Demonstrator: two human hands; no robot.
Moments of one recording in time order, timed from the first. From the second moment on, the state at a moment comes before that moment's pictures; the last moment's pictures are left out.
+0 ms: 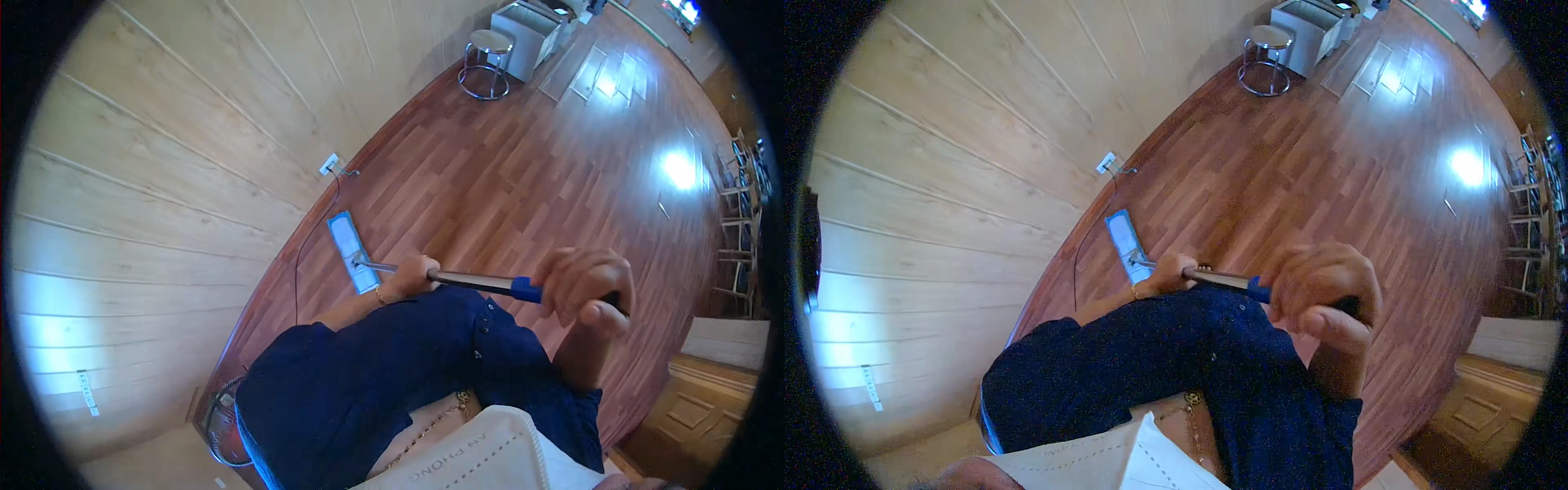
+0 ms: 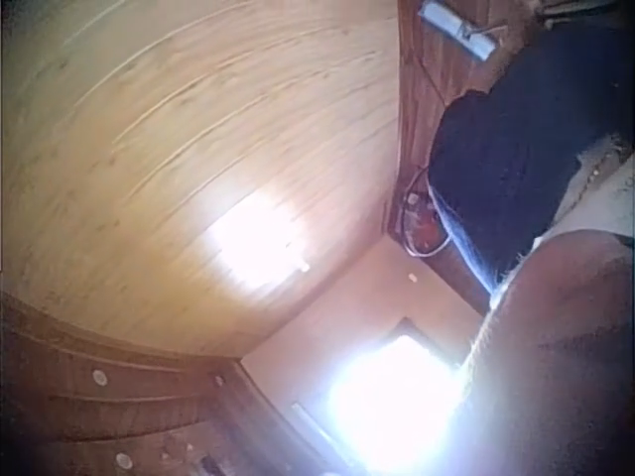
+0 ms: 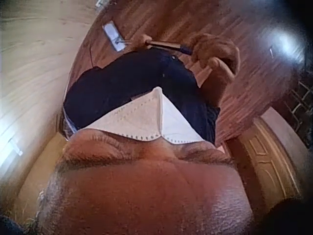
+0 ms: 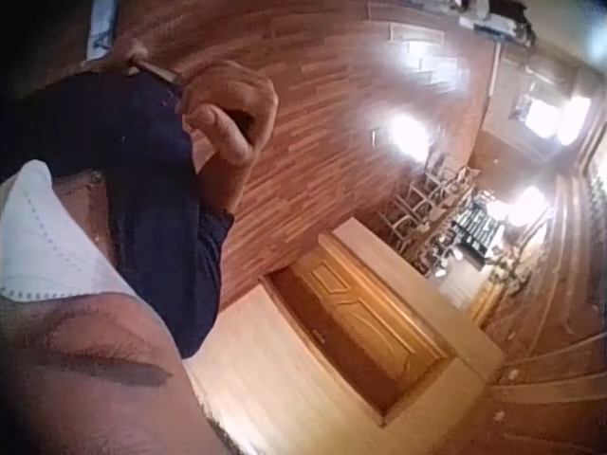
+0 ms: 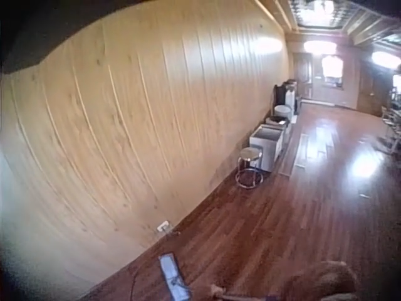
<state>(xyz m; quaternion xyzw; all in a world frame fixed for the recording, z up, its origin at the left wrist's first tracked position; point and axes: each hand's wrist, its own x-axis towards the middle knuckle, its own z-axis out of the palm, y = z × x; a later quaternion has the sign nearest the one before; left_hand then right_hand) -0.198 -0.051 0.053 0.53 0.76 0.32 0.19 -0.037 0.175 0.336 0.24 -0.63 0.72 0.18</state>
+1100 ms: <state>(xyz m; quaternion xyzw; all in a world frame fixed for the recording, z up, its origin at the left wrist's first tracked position) -0.353 0.178 -0.064 0.68 0.69 0.21 0.12 -0.063 0.129 0.228 -0.11 -0.81 0.49 0.32</state>
